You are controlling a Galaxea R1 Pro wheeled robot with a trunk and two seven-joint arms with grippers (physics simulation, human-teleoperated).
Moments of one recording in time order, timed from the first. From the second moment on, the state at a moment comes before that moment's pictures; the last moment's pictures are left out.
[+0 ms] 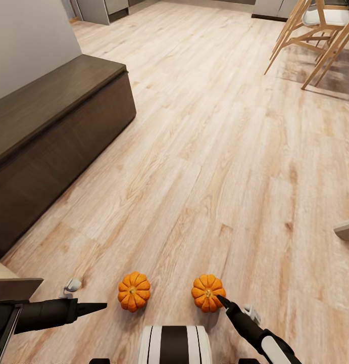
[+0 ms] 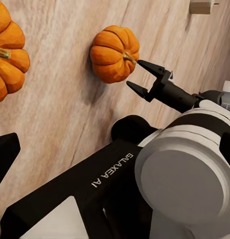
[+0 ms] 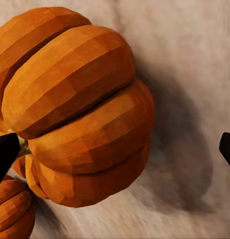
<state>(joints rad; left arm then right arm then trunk) -0.21 0.24 0.36 -1.43 -0.27 1.05 -1.57 -0.35 -0.08 0.00 -0.59 -0.95 0.27 0.38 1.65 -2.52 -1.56</state>
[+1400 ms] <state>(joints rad) -0.21 0.23 0.35 -1.43 -0.27 1.05 -1.57 -0.35 -0.07 0.00 -0.59 -0.95 0.27 0.37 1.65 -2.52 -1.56</state>
